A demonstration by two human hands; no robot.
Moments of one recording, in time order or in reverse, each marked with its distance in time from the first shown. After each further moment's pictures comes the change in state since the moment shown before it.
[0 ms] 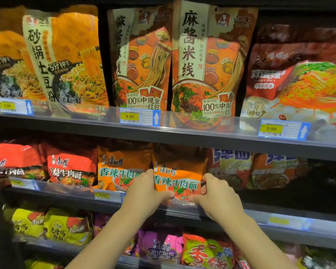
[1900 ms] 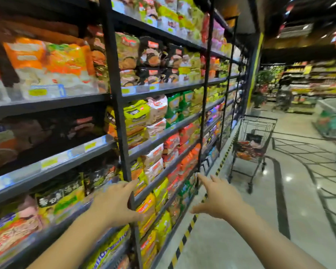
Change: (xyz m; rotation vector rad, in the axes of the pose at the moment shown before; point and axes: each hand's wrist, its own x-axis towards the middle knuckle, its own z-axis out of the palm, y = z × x) left_hand -0.308 0.351 0.217 0.374 -0.815 1.052; right_hand -0.495 0.370 -0.163 -0.196 0.010 1.014
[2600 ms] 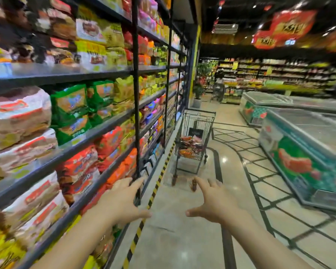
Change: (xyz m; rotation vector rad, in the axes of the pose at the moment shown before) left_hand 0.410 0.293 0.047 -0.076 -0.152 0.334; right_hand 0.247 0.321 -0.040 0.048 0.034 0.353
